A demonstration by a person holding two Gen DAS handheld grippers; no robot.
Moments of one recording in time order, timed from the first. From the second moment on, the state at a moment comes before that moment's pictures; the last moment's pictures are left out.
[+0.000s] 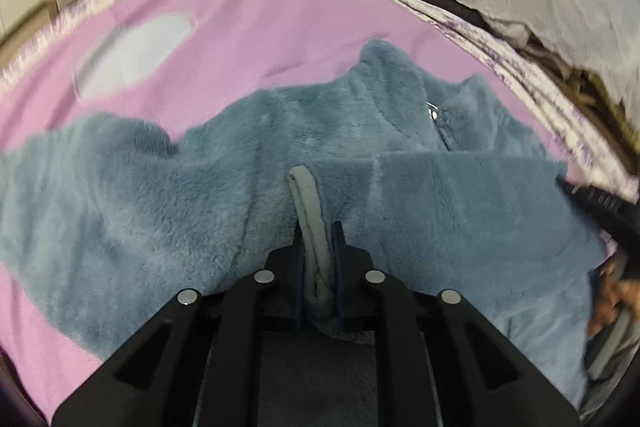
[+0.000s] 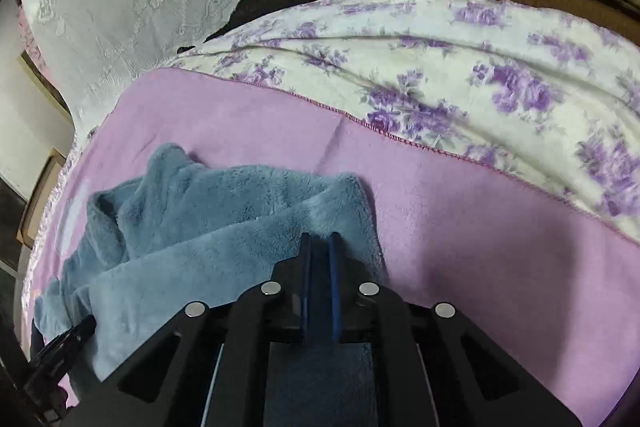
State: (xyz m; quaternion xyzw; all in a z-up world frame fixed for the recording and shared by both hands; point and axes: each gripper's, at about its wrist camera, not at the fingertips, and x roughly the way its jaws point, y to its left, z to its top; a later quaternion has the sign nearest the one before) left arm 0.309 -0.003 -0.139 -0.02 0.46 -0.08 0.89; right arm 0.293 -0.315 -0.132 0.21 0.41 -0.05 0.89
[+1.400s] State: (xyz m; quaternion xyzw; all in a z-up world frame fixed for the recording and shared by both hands) left arm 0.239 0.084 -0.111 -0.10 0.42 -0.08 0.90; right arm 0.181 -0.273 -0.114 0.13 0.35 -0.01 0.93
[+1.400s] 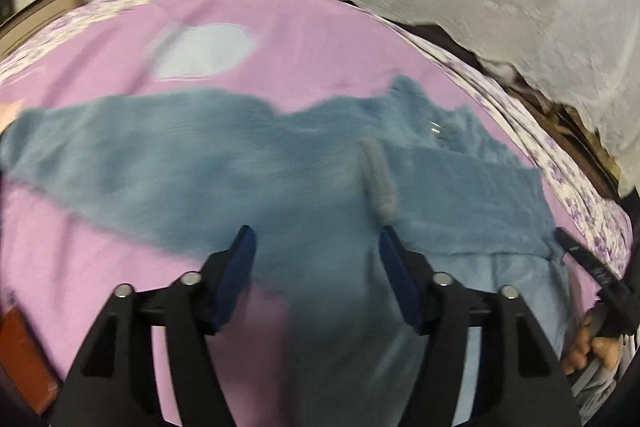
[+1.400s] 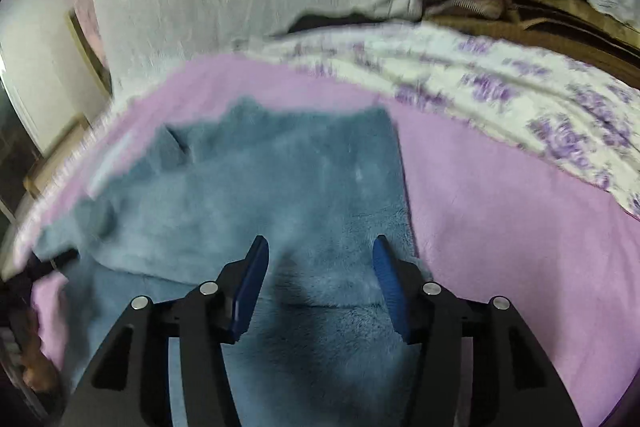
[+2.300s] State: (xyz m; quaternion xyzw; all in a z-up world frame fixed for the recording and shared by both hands) left arm 0.288 0.334 -0.146 -0.35 0.41 0.12 0.83; right arm 0.148 -0.313 -0.146 0.25 0.34 0.01 0.91
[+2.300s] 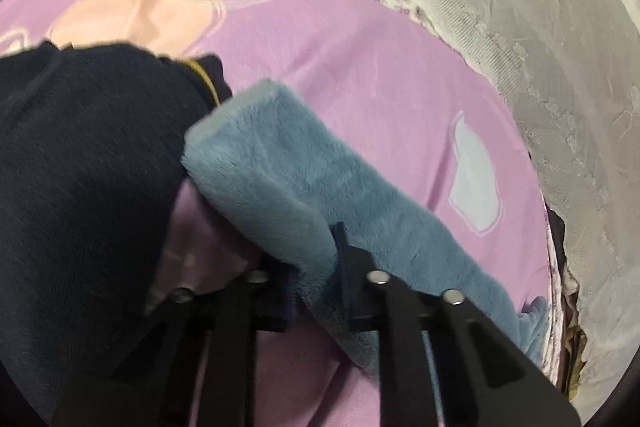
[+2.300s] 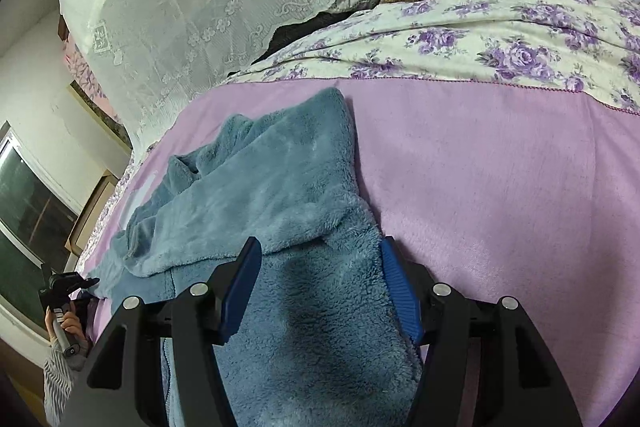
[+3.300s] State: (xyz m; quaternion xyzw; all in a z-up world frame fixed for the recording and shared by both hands) left arm 0.272 0.106 0.013 -0.04 0.32 0.04 0.95; right arm 0.149 -0.322 -0.151 0.28 0.35 0.02 0.89
